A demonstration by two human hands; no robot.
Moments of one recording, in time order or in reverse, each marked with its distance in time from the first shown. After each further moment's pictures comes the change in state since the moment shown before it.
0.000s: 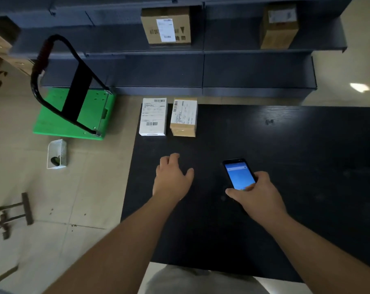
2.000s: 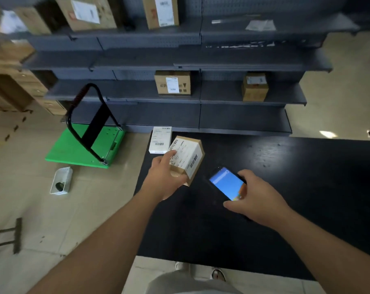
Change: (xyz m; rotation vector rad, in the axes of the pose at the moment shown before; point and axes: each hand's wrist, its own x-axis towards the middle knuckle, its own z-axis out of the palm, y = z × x) left_hand -0.120 -0.007 -0.074 -0.175 0.109 0.218; right_hand -0.142 0.016 -0.065 -0.323 0.061 -0.490
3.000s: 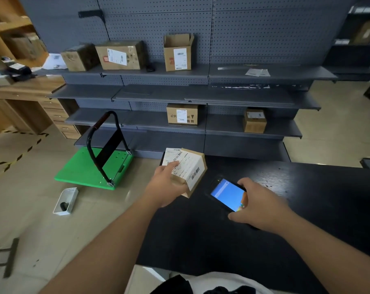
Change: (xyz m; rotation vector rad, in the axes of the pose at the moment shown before) left_hand -0.053 -0.023 -0.052 -0.028 0.032 0.089; right_hand -0.063 -0.045 0.000 -0.257 0.084 -0.137
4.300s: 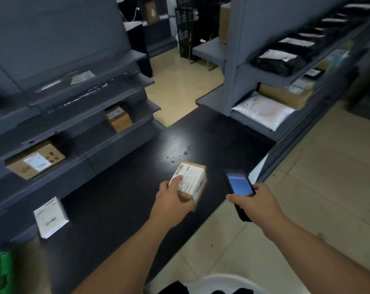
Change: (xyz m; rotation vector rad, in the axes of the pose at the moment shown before) left_hand -0.101 0.161 0.242 0.289 -0.563 0.558; right_hand -0.242 0.157 0.075 1.077 0.696 1.094
